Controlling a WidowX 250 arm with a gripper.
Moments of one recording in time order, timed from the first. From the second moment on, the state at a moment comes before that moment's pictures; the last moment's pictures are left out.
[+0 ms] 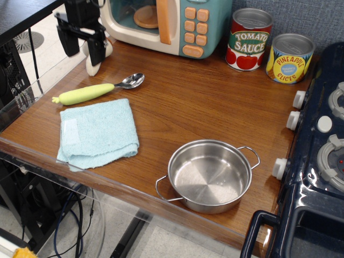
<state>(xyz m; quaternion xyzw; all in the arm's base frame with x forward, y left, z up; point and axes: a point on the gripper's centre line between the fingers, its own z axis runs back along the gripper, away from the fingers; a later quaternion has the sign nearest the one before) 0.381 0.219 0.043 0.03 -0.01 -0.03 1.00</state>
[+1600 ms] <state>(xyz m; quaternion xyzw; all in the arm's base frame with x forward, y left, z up) 0.379 0.220 0.033 0.08 -0.01 -0.05 1.00</state>
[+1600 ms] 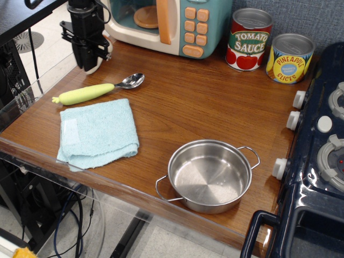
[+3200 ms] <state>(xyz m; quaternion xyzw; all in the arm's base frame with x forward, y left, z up) 0.383 -0.041 0.065 0.12 -0.13 -0.34 0.92</state>
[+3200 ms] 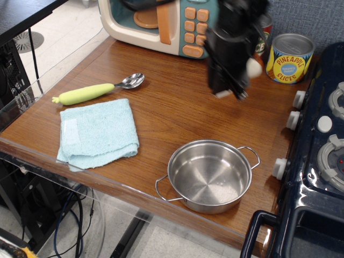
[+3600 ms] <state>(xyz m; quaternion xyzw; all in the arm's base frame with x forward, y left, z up) 0.402 -0.068 0.039 0.13 -0.11 -0.36 0.92</state>
